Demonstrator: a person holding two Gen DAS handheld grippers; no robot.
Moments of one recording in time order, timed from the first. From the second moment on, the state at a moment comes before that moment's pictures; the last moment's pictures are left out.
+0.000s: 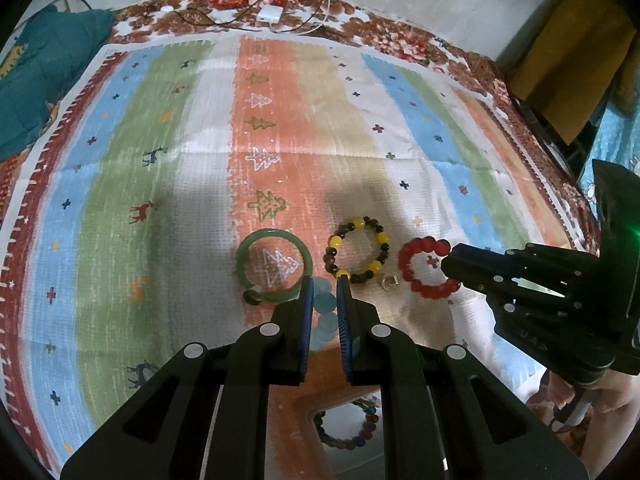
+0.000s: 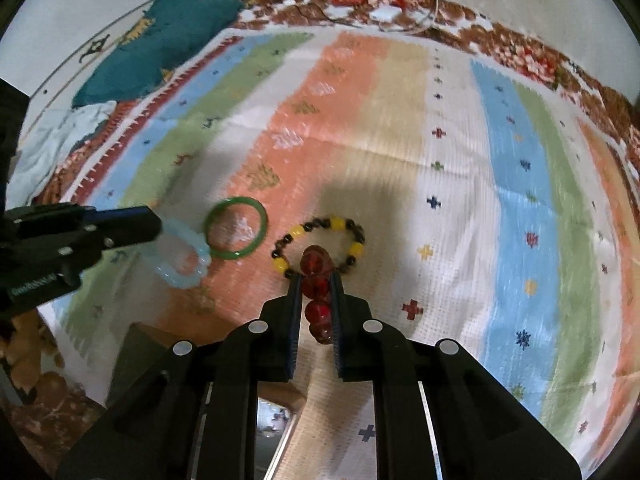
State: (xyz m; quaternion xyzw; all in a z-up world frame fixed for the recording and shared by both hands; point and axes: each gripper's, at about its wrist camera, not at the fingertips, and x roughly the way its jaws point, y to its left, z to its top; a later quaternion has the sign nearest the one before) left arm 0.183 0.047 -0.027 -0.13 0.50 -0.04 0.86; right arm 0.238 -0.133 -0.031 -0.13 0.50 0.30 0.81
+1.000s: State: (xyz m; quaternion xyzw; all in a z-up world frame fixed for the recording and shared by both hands) left arm 0.146 0.035 0.004 -0.14 0.46 -0.06 0.87; right arm 0.182 -0.130 0.005 -0.12 0.44 0.35 0.82
